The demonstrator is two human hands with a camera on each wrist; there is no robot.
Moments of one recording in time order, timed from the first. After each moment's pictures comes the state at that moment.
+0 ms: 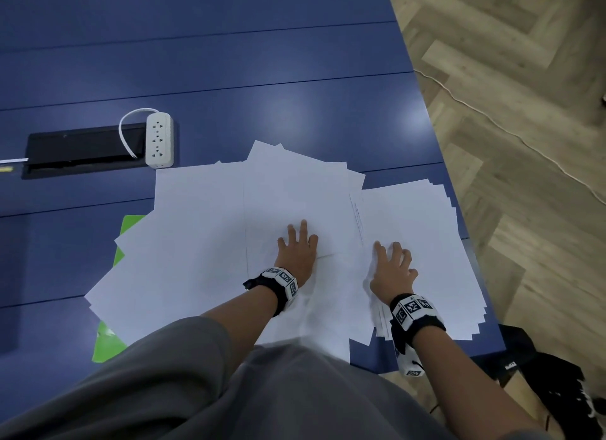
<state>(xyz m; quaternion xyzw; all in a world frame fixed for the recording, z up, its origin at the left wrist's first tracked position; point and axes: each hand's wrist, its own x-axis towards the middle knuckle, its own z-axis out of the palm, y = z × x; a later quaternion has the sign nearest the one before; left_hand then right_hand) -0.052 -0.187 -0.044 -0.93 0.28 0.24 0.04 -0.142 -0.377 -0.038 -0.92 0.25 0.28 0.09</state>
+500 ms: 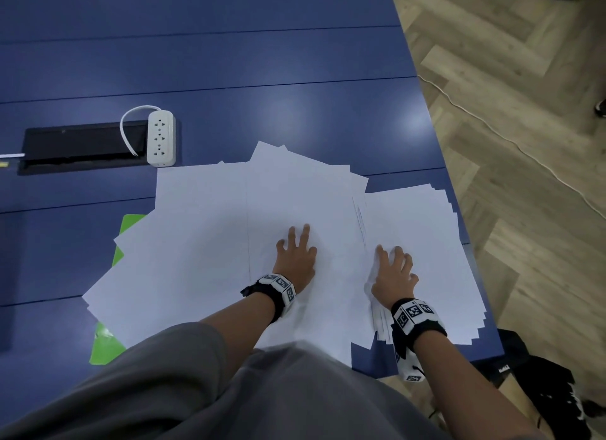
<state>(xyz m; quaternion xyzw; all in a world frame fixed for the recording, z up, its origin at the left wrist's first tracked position) -0.053 -0.175 -0.048 -0.93 0.29 0.23 0.00 -0.141 -0.372 -0.037 -0.92 0.26 0.29 0.08</state>
